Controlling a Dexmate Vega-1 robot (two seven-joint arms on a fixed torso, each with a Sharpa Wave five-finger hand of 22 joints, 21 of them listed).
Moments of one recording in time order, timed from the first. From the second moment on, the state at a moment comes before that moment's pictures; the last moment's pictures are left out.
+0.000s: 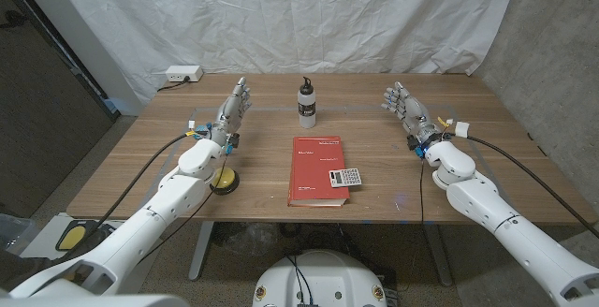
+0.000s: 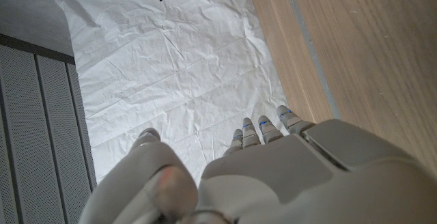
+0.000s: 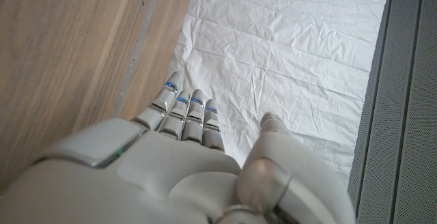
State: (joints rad) left arm 0.91 0.57 0.35 -1.45 -0.60 -0.24 0.08; left_hand 0.25 -0.06 0.11 0.11 0.36 -0.13 0.04 0.20 0.18 -0.03 -0.03 0.21 0.18 -0.09 -0.02 0.19 0.18 -0.12 -0.04 0.32 0.17; right arm -0.99 -0.62 -0.32 -1.55 0.64 0.25 -0.05; right_hand 0.32 0.06 0.21 -0.02 0.20 0.26 0.08 0.21 0.19 0.28 0.09 0.27 0.18 0.22 0.03 0.22 0.18 0.20 -0.04 0.61 0.17
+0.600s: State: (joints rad) left arm 0.91 0.57 0.35 -1.44 -0.60 -0.27 0.07; left_hand 0.26 -0.06 0.11 0.11 0.36 -0.14 0.03 0.20 0.18 -0.04 -0.03 0.21 0.18 -0.09 -0.02 0.19 0.18 -0.12 -0.04 0.31 0.17; right arm -1.07 -0.66 -0.29 -1.65 0.64 0.22 -0.10; right_hand 0.32 0.06 0.22 -0.02 0.19 0.26 0.08 0.21 0.19 0.30 0.09 0.27 0.18 0.23 0.03 0.22 0.18 0.20 -0.03 0.61 0.17
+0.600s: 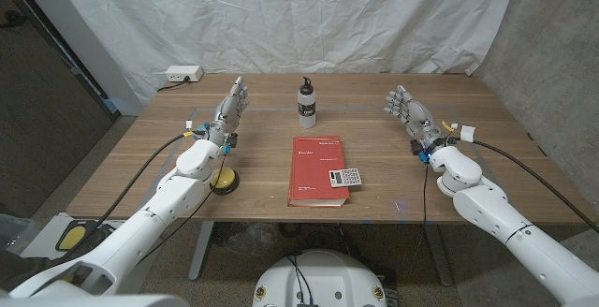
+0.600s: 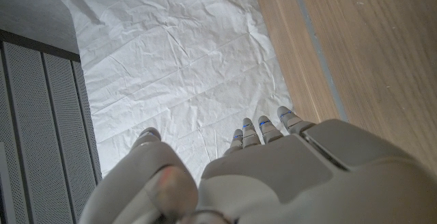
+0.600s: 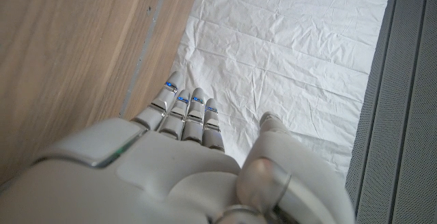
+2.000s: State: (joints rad) left arm 0.95 0.58 0.36 -1.55 -0.56 -0.23 0.13; left_hand 0.28 -0.04 0.11 0.10 0.36 -0.14 0.03 0.19 0.18 -0.05 -0.04 0.20 0.18 -0.10 -0.02 0.19 0.18 -0.13 -0.04 0.28 0.17; right arm -1.32 -0.77 -0.16 -1.85 0.69 0.21 -0.11; right_hand 0.37 0.06 0.23 -0.07 0.18 0.31 0.06 0.22 0.19 0.33 0.09 0.27 0.18 0.30 0.04 0.22 0.18 0.30 -0.02 0.60 0.17
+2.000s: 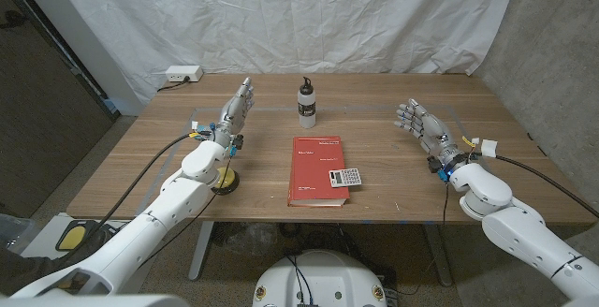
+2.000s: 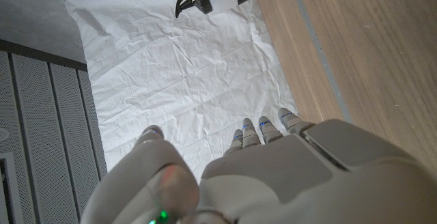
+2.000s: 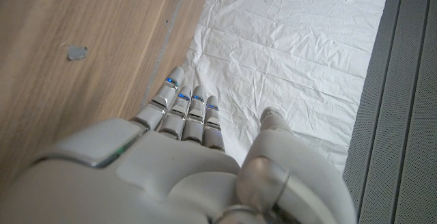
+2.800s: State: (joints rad) left arm 1.01 0.61 0.32 -1.59 -0.58 -0.24 0.14; left_hand 0.28 -0.03 0.10 0.10 0.36 -0.14 0.03 0.19 0.18 -0.06 -0.04 0.20 0.18 -0.11 -0.02 0.19 0.18 -0.14 -0.03 0.27 0.17; right arm -1.43 -0.80 -0.08 -1.95 0.69 0.21 -0.13; right_hand 0.42 0.04 0.25 -0.11 0.18 0.39 0.05 0.23 0.19 0.41 0.10 0.27 0.18 0.42 0.03 0.23 0.18 0.46 -0.02 0.61 0.17
